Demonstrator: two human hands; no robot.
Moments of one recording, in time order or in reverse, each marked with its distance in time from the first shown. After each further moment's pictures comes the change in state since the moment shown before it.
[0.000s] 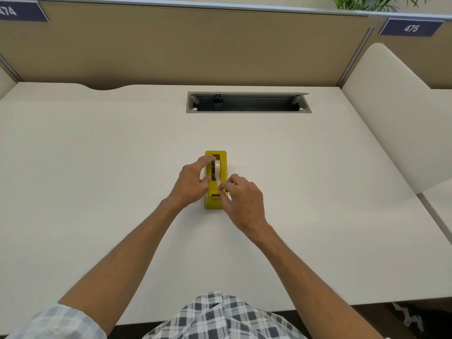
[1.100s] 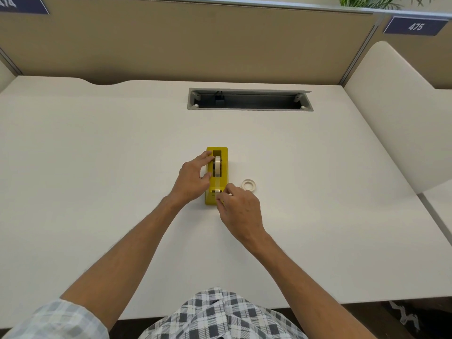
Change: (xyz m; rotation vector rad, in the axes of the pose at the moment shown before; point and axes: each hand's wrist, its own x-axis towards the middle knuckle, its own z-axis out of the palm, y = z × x) left_hand 0.000 0.001 0.002 0.012 0.039 -0.026; right_hand -0.019 -0.002 0.013 -0.112 -0.024 -0.086
